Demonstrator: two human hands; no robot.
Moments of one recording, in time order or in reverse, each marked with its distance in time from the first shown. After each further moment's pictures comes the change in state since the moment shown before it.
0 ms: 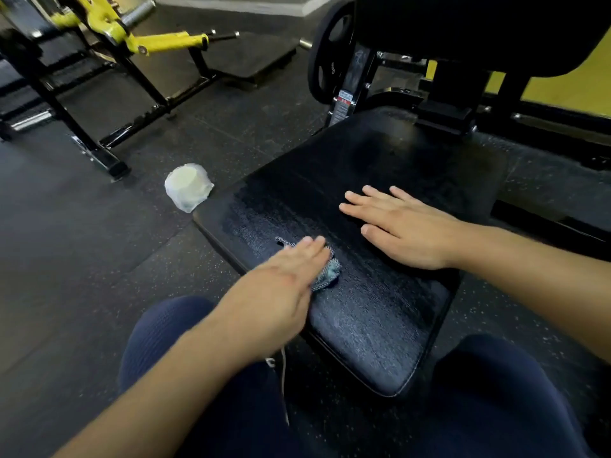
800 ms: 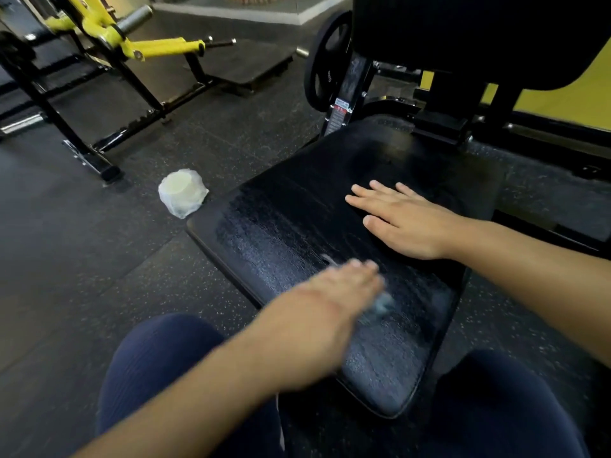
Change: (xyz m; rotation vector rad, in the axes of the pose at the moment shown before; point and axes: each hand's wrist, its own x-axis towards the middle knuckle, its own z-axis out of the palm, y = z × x) left_hand 0.021 0.030 0.013 -0.092 0.064 0.286; right_hand 0.021 0.022 -0.010 0.026 0.024 0.088
